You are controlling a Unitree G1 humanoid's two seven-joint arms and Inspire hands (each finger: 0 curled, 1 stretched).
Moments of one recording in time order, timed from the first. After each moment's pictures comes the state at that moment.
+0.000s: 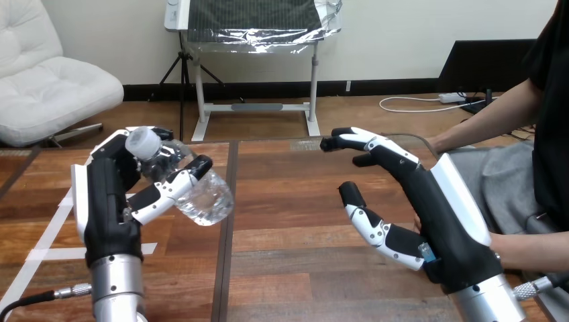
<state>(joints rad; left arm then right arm) 0.01 0.06 0.08 0.09 0.08 -0.37 0.20 0.21 -0.24 0.06 -0.30 -0.31 -0.42 0.08</state>
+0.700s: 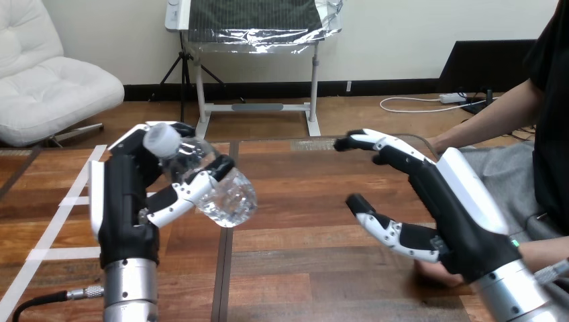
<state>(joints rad) 0.07 0.01 0.04 -0.04 0.07 -0.36 0.13 0.17 -0.37 -0.01 -0.32 -0.36 -0.30 0.18</state>
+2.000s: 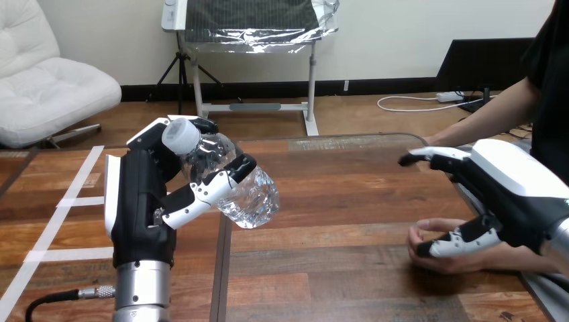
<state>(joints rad) 0.11 -0.03 0.00 -0.12 0.06 -0.34 0.09 0.05 -0.72 -0.09 -0.30 -0.48 -0.01 0.46</state>
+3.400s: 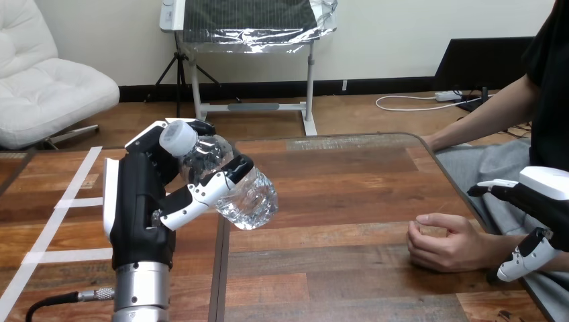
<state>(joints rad) 0.12 -0.04 0.01 -0.12 0.05 -0.33 0.08 -0.01 -0.88 -0.07 -0.19 -0.57 0.17 0.67</state>
